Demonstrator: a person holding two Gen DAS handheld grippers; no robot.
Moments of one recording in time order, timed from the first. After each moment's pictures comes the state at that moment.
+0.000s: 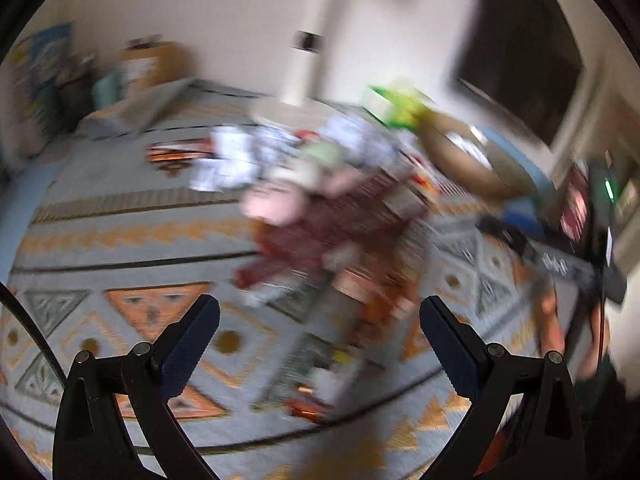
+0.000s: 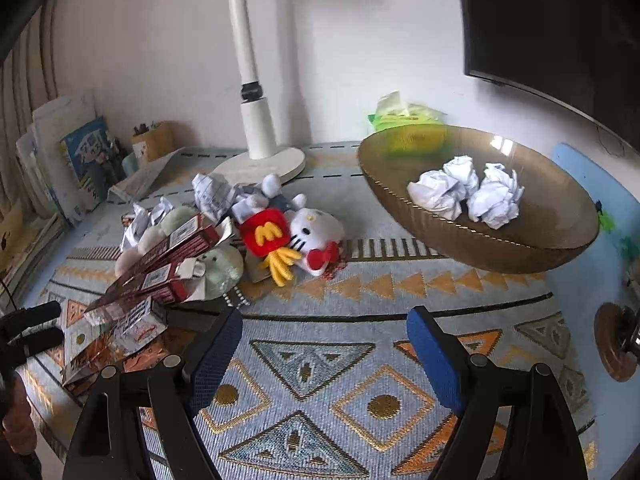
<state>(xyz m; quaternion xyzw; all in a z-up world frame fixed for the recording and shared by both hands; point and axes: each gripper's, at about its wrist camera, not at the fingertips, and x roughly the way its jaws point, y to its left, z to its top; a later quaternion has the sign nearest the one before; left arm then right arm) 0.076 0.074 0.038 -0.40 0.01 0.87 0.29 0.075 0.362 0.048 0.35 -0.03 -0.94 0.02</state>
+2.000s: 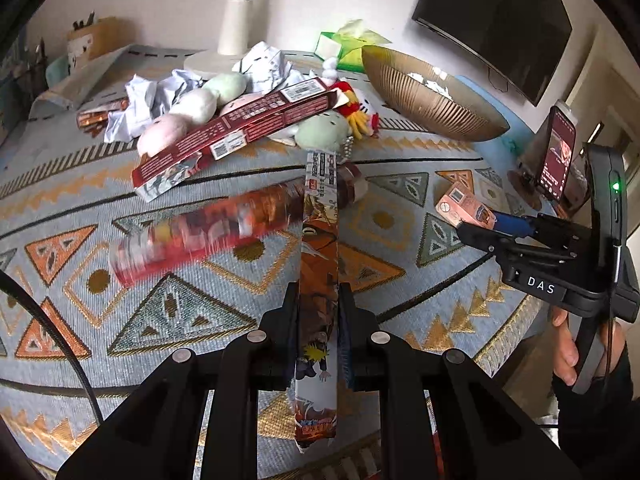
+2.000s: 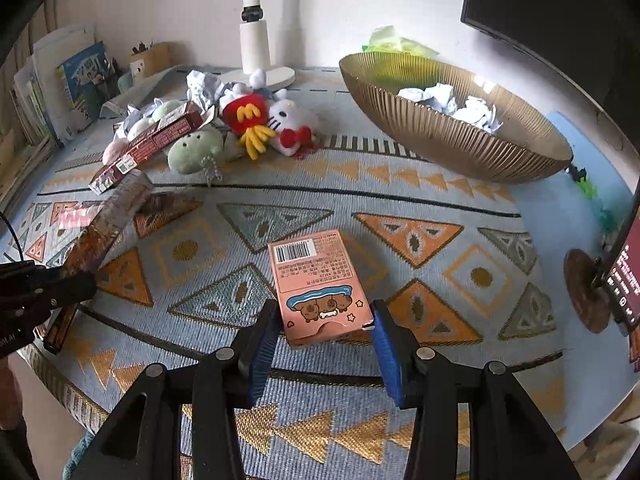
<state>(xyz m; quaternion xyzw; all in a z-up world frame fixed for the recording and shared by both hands) 0.110 0.140 0.015 -0.45 0.03 0.84 0.31 0.121 0.382 0.020 0.45 0.03 -0.89 0.01</state>
